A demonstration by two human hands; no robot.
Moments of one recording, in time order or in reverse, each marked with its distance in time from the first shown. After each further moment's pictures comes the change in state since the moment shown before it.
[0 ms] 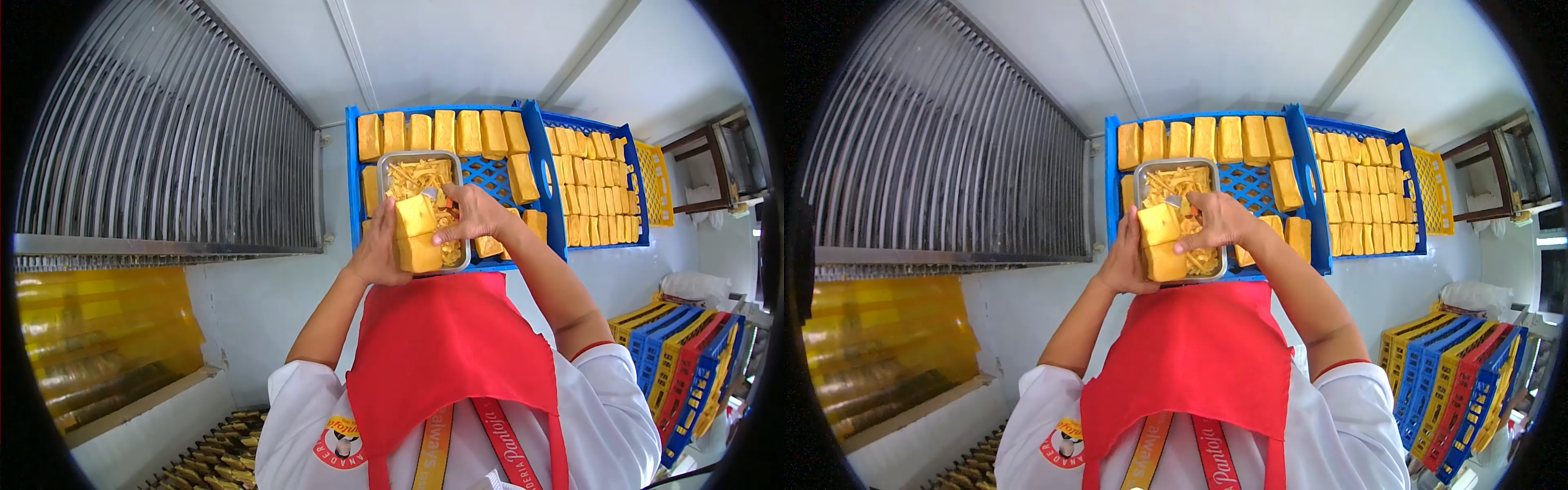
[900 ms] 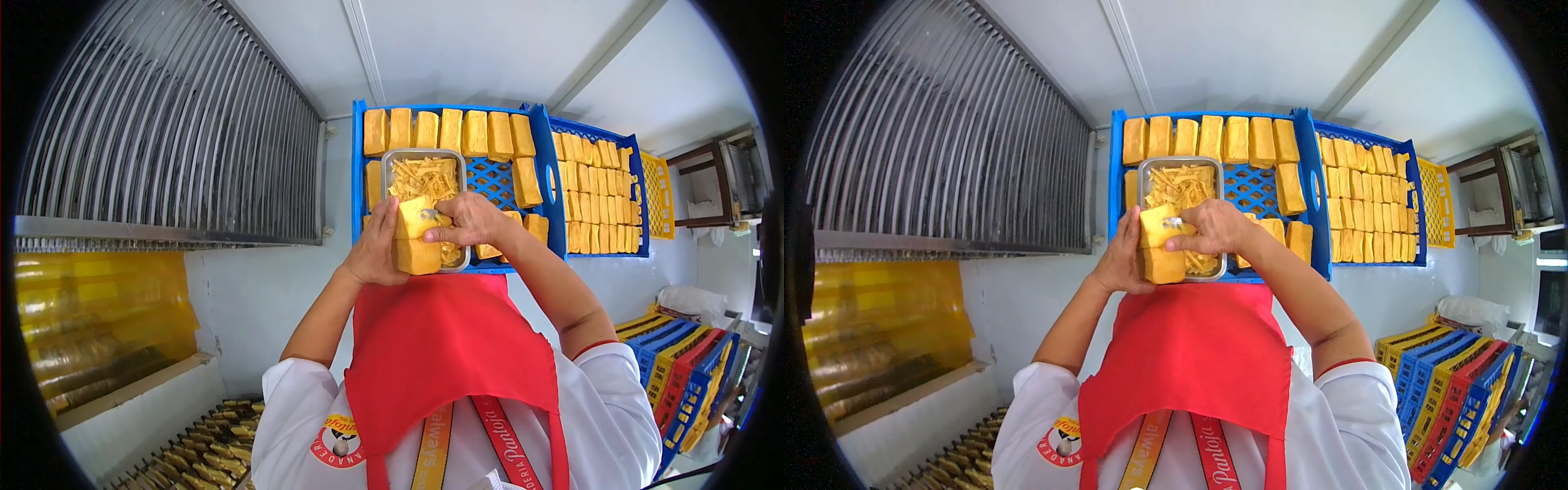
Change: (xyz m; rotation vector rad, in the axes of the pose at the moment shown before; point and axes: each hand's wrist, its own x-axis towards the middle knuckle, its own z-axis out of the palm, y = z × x) left_hand -0.002 0.008 -0.005 0.034 0.042 0.062; right_hand 0.001 -0.009 0.005 -0.176 -0.089 -0.141
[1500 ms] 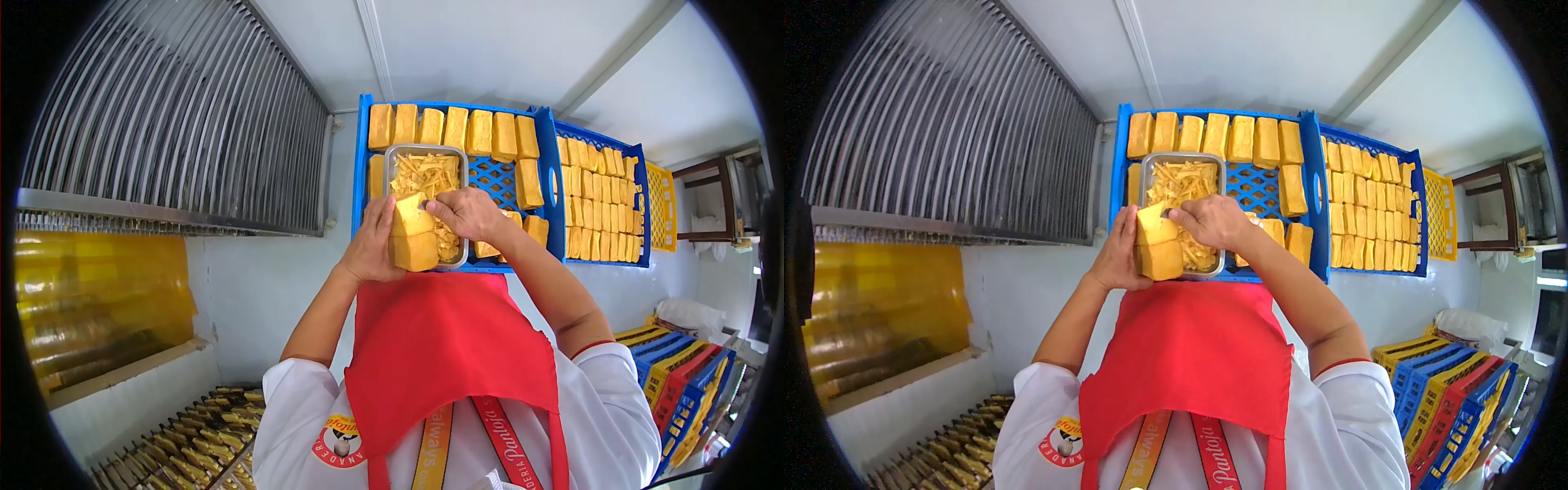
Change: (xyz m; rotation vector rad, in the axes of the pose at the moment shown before) left_hand -0.006 0.015 0.000 0.093 0.076 0.006; right_hand -0.002 -0.004 0.003 -0.022 0.081 0.099
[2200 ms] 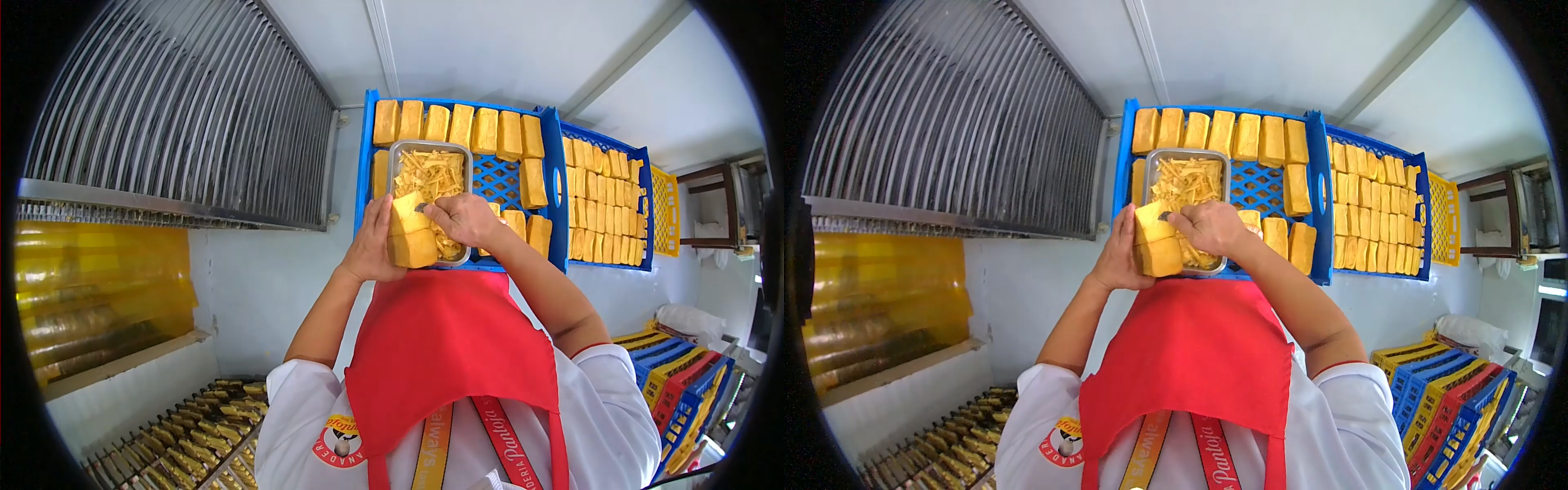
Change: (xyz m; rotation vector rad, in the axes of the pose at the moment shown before) left_hand -0.016 -0.003 0.010 0.008 0.018 -0.117; right_hand -0.005 -0.006 0.016 0.078 0.034 -0.006
